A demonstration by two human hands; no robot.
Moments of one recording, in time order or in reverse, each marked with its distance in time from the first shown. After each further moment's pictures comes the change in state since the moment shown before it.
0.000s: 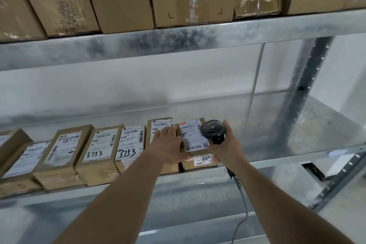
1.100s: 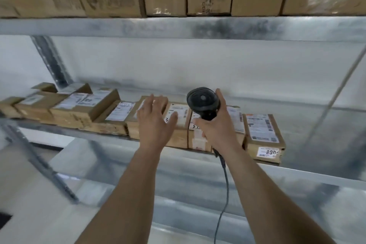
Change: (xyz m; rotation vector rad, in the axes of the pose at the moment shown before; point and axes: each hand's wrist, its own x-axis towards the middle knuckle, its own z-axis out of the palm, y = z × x) left_hand -0.164 -0.119 0.013 -0.561 0.980 -0.550; right_hand -0.113 -0.130 0.128 0.200 -0.267 -0.459
